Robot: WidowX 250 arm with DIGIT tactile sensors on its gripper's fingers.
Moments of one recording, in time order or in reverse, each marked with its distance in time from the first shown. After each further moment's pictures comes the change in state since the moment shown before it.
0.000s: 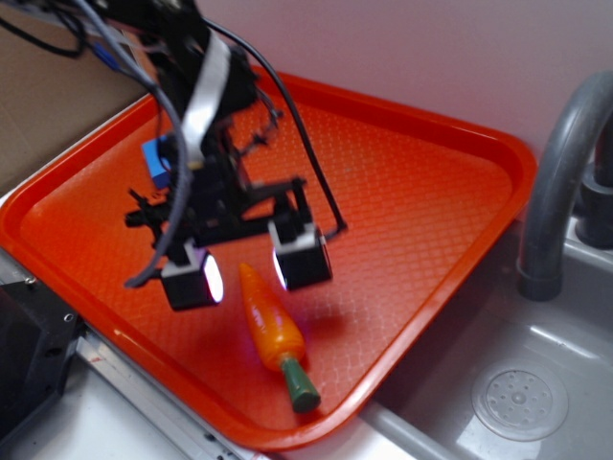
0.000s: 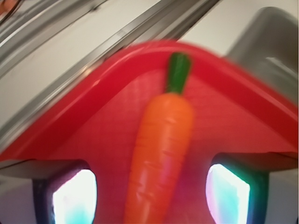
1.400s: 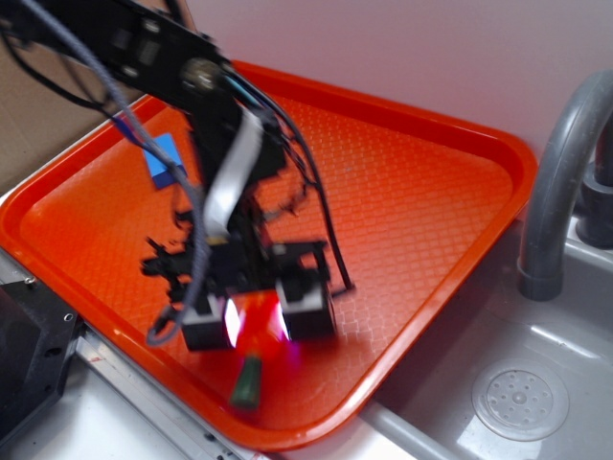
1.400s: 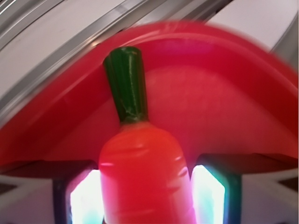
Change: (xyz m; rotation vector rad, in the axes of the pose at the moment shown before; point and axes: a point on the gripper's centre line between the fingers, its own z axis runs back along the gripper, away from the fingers) arm -0.002 0.010 0.000 0.104 0.127 0.108
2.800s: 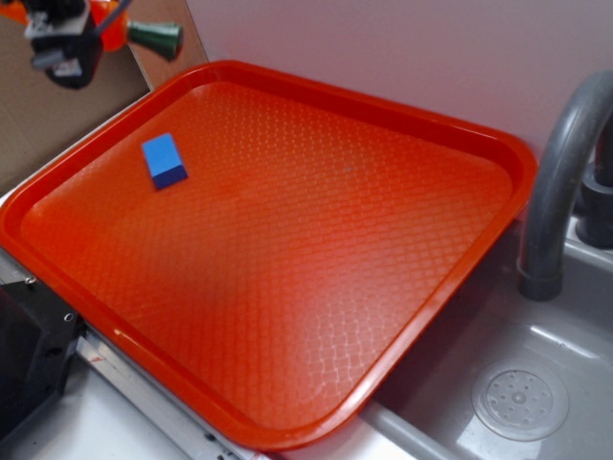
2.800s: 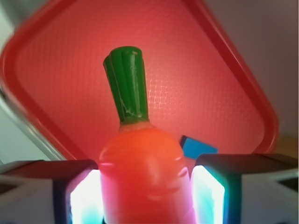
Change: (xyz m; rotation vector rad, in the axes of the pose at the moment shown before) arm -0.060 -0.048 0.186 0.215 0.353 1.583
